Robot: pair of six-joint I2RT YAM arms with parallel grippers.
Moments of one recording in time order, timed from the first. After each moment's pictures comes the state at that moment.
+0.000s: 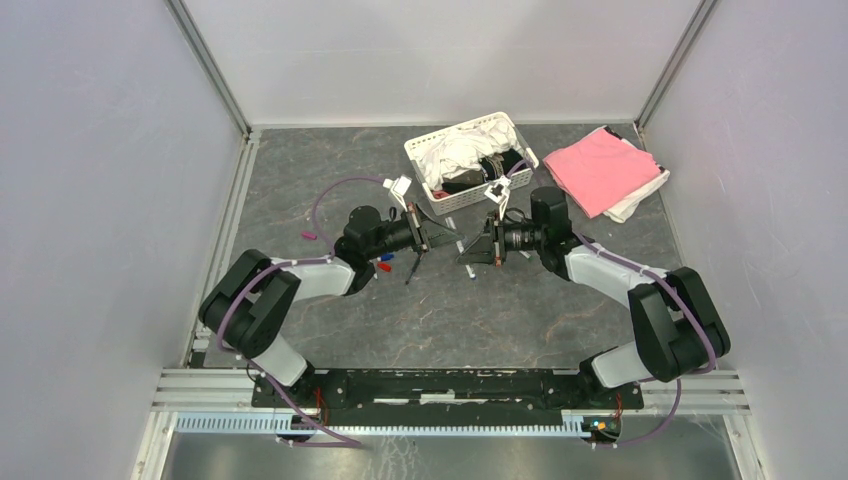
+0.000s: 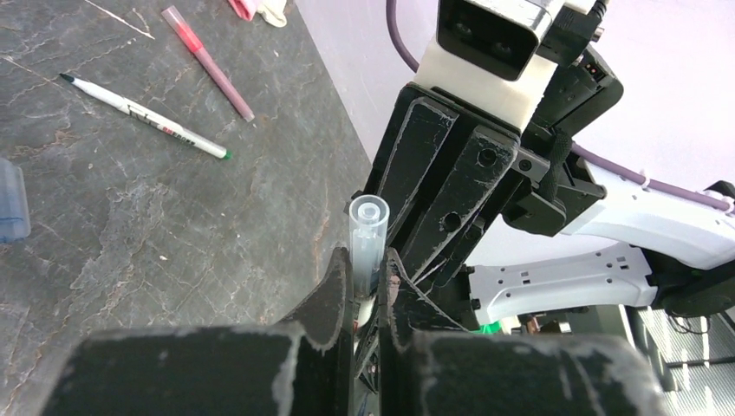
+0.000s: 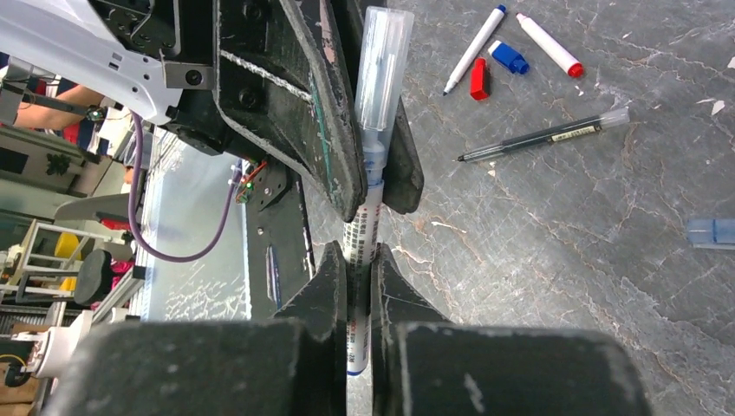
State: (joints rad) left arm -0.59 1.60 0.65 0.96 0.59 -1.07; right arm 0.39 1.45 0.70 0.32 -1.05 0.36
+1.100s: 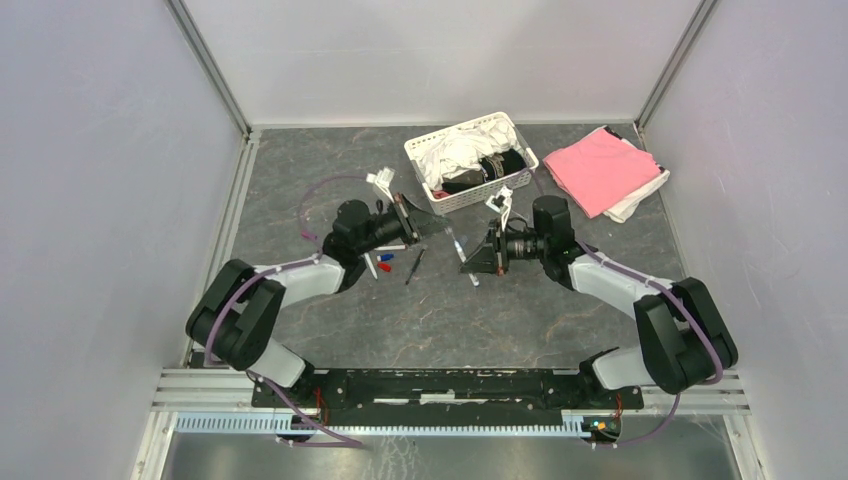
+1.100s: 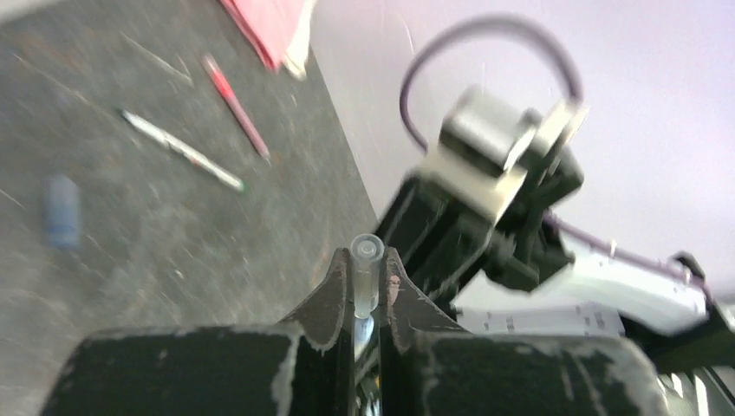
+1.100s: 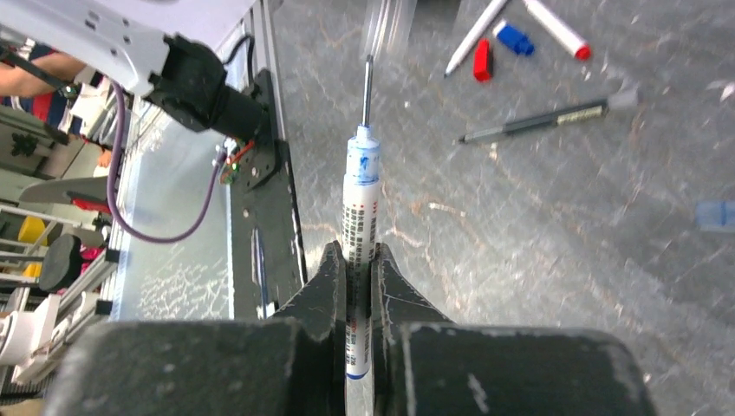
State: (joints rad) left arm -0.55 1.53 0.63 0.90 0.53 -1.13; right arm 0.40 1.40 0.66 0.32 -1.03 0.30
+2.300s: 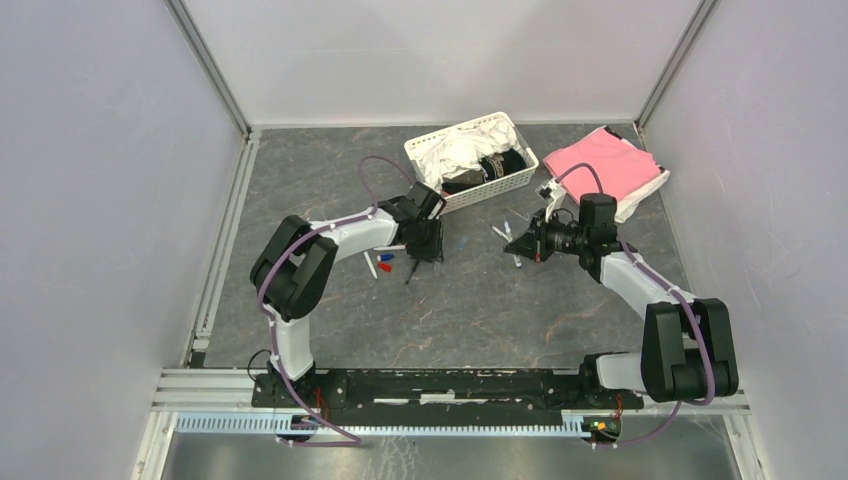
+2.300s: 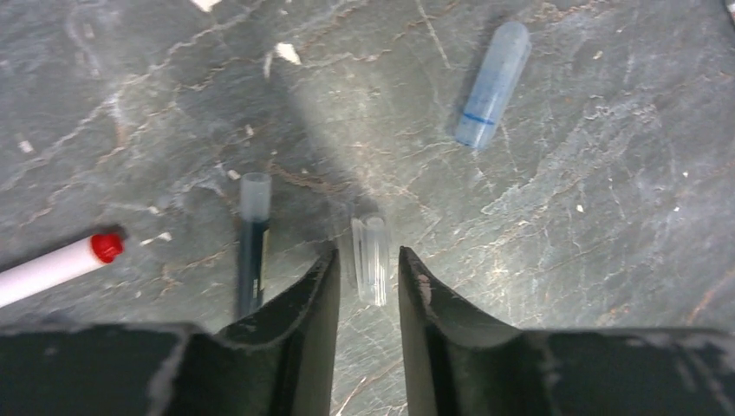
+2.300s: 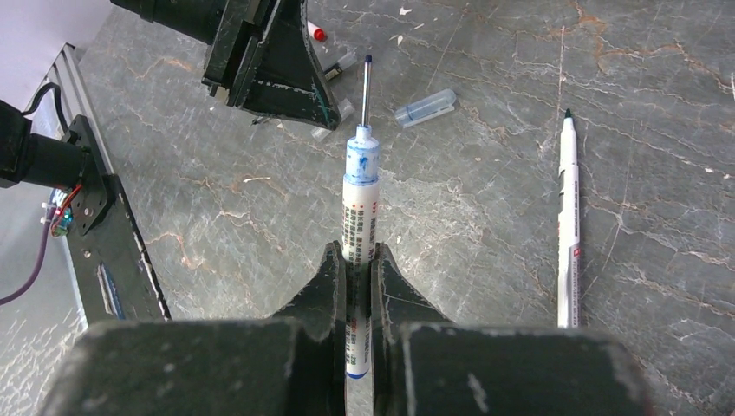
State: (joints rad) left arm -0.66 1.92 1.23 -0.37 0.13 -0.53; right arm 0.08 1.32 0.63 0.04 -0.91 -0.01
